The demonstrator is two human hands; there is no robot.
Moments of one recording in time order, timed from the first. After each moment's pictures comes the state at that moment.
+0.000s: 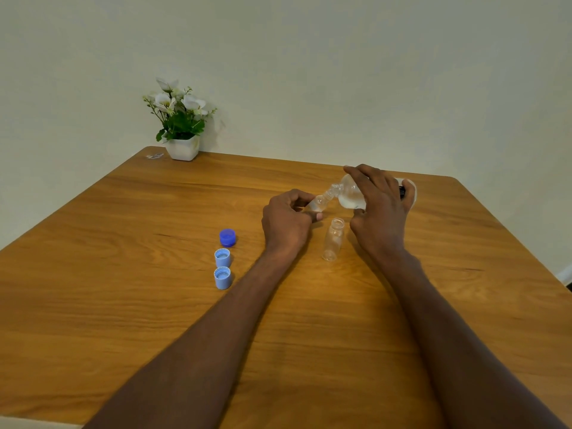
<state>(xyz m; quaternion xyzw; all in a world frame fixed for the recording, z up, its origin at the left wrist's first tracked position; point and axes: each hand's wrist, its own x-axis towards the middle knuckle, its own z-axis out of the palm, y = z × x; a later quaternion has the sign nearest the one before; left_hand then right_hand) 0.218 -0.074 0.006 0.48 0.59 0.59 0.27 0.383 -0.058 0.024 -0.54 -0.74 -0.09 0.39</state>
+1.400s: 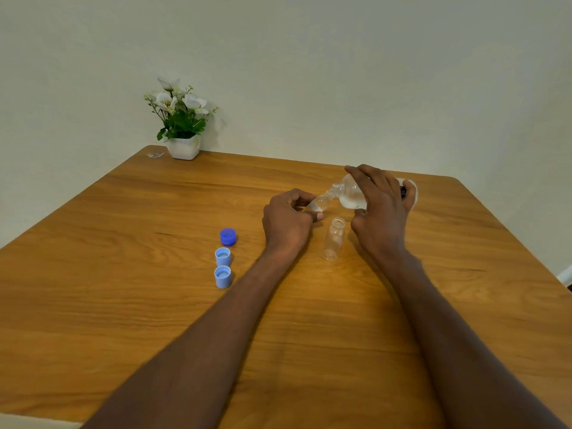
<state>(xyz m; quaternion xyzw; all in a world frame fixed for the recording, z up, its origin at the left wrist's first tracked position) 0.217 -0.067 -0.001 0.48 0.59 0.59 0.28 0.383 -0.058 0.024 -0.54 -0.74 -0.09 0.39</state>
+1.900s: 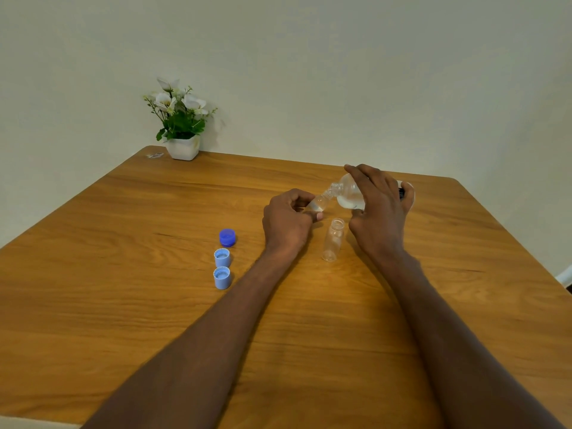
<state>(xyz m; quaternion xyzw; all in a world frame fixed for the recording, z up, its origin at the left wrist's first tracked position) 0.217 -0.070 0.001 0.49 0.58 0.59 0.28 0.381 -0.058 0.024 -0.54 -0.74 -0.10 0.39</state>
